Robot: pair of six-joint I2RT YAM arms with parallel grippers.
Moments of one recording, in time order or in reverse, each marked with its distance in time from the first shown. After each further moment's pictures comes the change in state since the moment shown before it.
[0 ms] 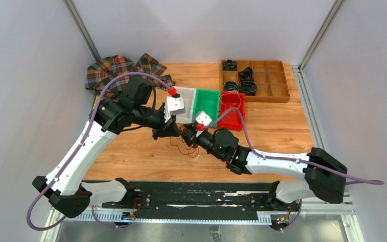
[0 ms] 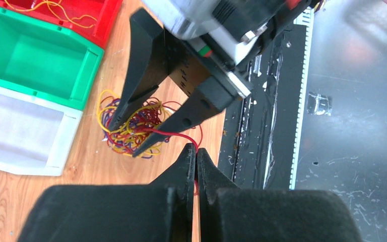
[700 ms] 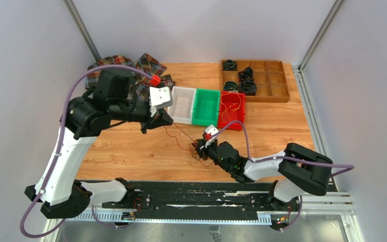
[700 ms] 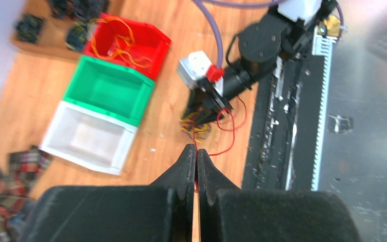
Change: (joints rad) left arm -0.004 0.003 0.331 -0.131 -0.074 0.013; right arm -0.035 0.157 -0.294 0.243 0.105 0.154
